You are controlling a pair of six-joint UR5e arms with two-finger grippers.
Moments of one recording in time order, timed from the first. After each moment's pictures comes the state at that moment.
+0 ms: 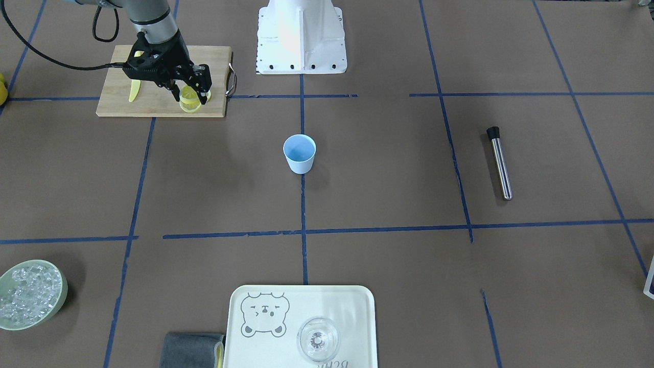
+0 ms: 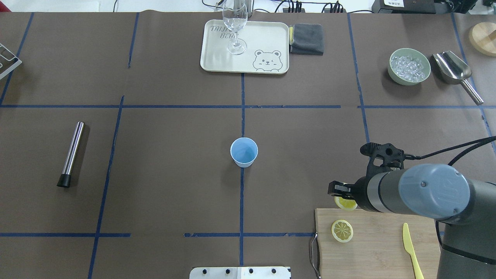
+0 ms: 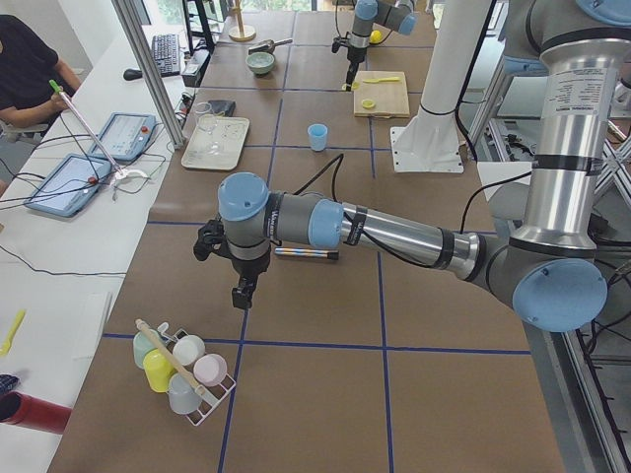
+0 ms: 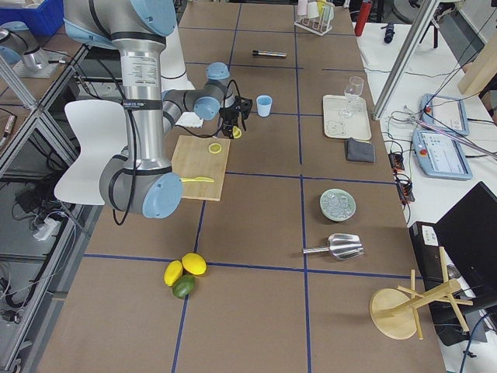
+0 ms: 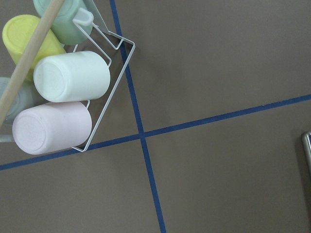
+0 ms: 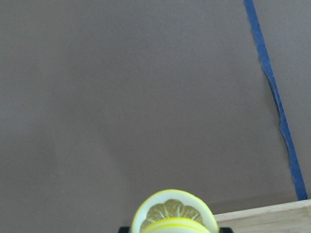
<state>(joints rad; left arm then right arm) -1.58 -1.64 -1.75 -1.46 -2.35 0.14 0.38 -1.45 2.21 -1.50 1.71 1.56</state>
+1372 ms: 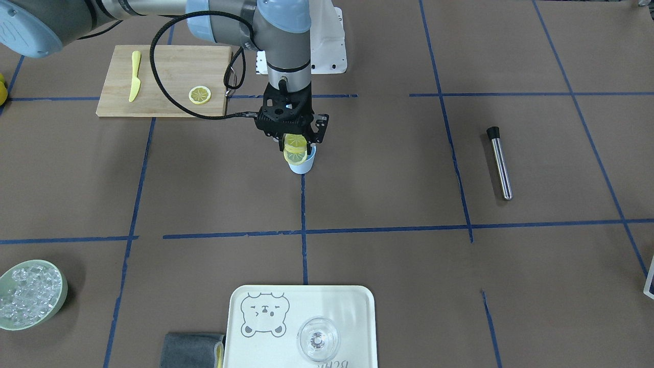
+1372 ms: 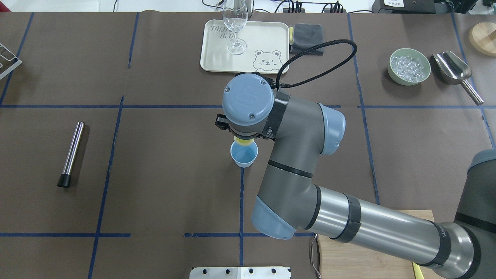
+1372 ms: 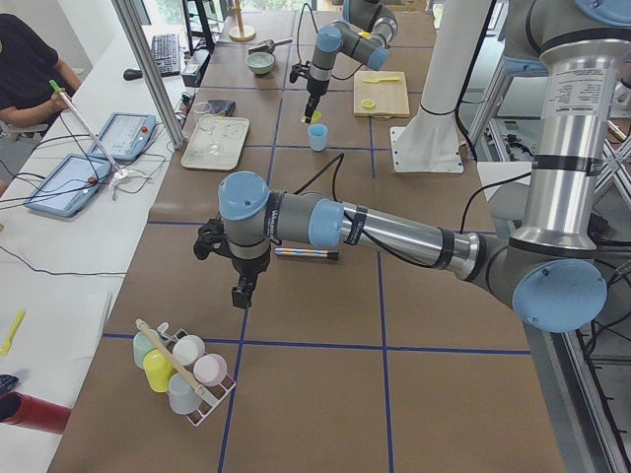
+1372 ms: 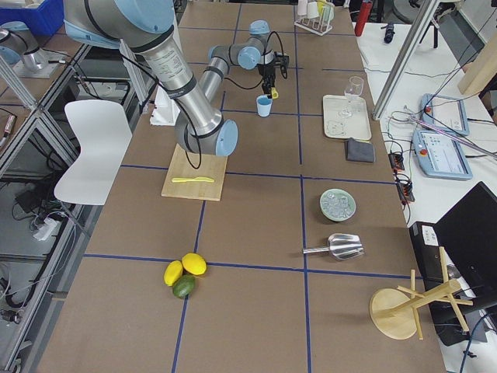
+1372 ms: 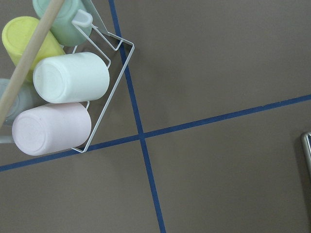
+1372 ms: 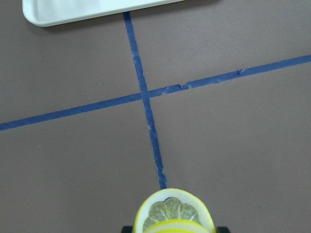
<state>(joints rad) -1.58 -1.64 -1.76 -1.46 -2.35 0.14 0.48 -0.73 1.64 -1.68 1.68 1.46</state>
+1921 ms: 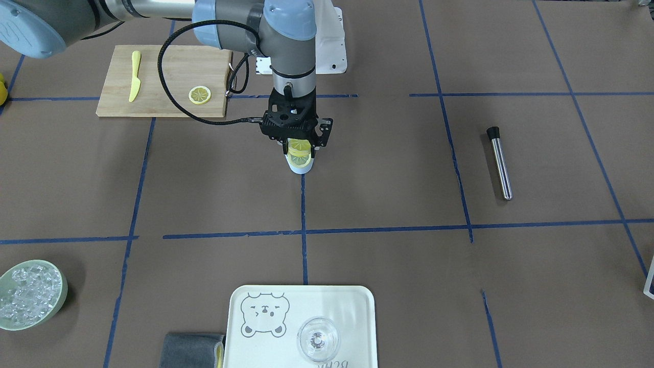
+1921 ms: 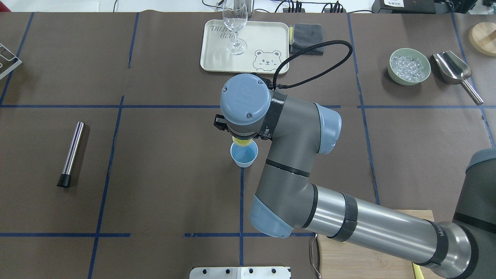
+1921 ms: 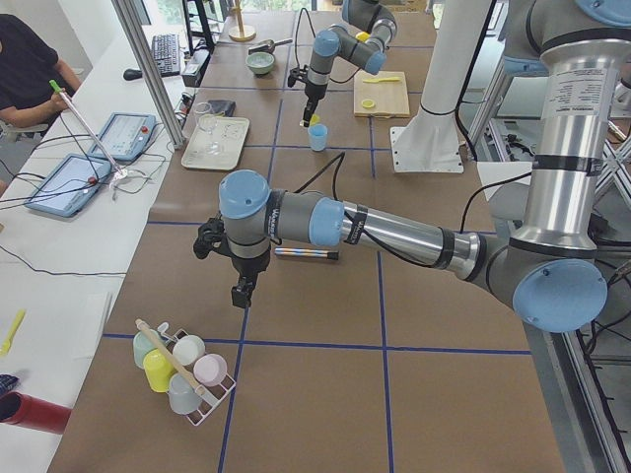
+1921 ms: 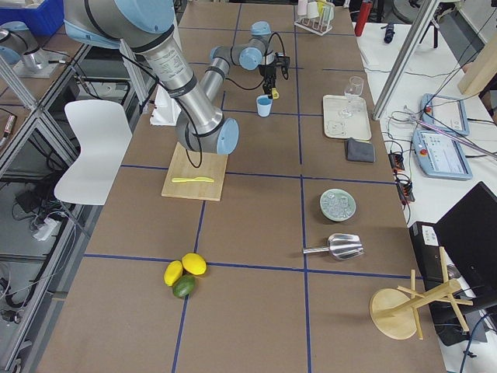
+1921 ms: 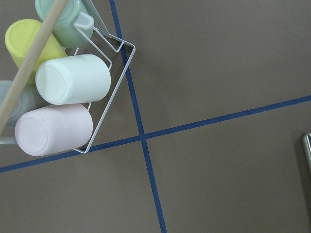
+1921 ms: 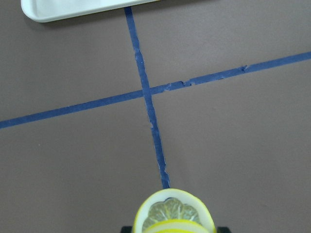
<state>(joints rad) -1.58 -1.64 -1.76 -1.46 -2.35 0.14 0.47 -0.73 1.63 -1.68 1.69 1.47</state>
